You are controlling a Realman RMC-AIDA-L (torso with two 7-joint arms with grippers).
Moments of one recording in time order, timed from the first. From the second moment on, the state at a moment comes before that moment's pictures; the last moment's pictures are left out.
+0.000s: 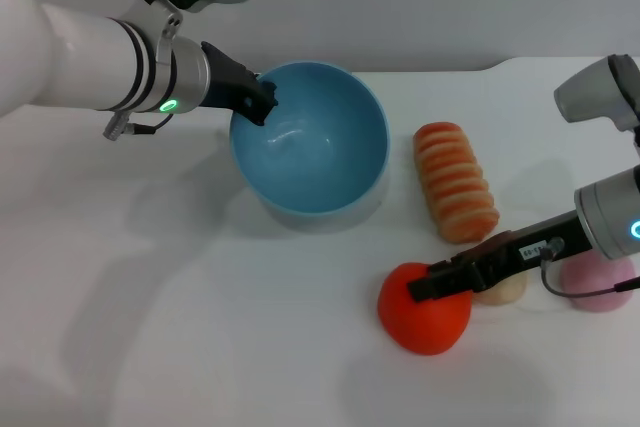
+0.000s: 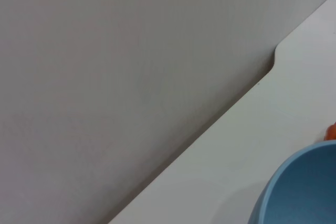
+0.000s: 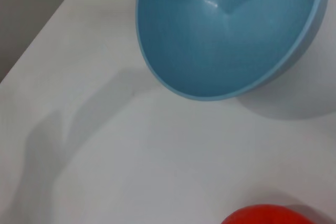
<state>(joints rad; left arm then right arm) -0.63 -2.07 1.60 1.16 2.56 0.83 -2.56 0.65 2.07 -1.04 -0.73 -2.23 -1.47 2.18</state>
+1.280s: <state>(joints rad) -0.68 -2.07 1.73 1.23 2.54 0.98 -2.59 0.46 2.06 -0.88 -1.17 -1.80 -1.73 1.98</state>
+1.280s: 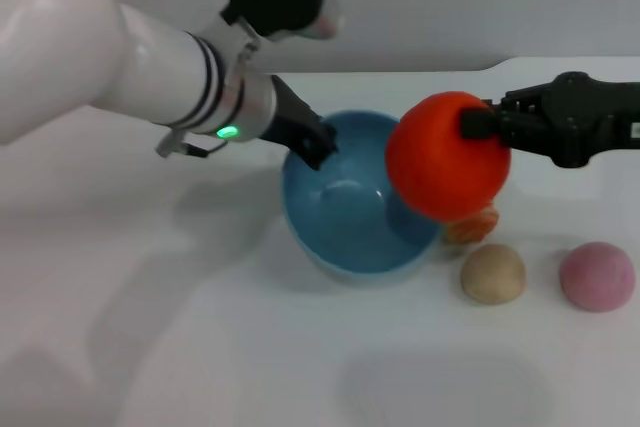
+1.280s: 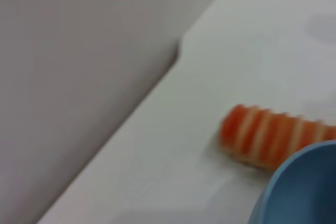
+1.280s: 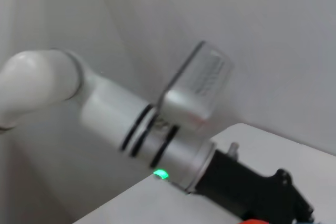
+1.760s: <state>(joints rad) -0.68 -2.07 1.78 1.25 2.52 0.96 -2.60 0.54 2.06 -0.88 -0.93 -1.90 -1.59 1.95</state>
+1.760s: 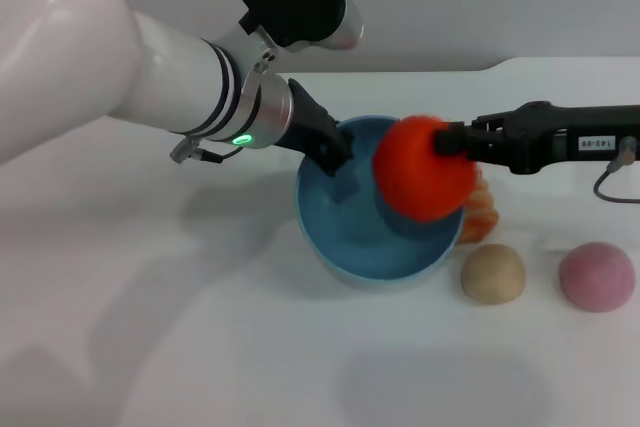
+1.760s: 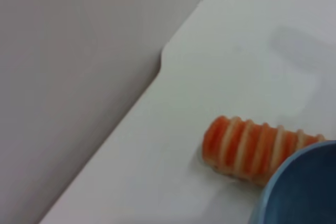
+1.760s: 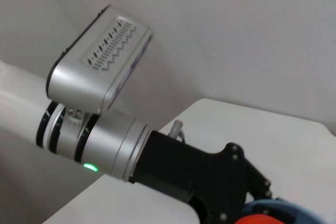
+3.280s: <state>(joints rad) -0.35 -2.07 2.17 1.41 2.89 0.03 -2.16 0.25 2.06 -0.48 -0.50 -1.64 -1.54 1.34</state>
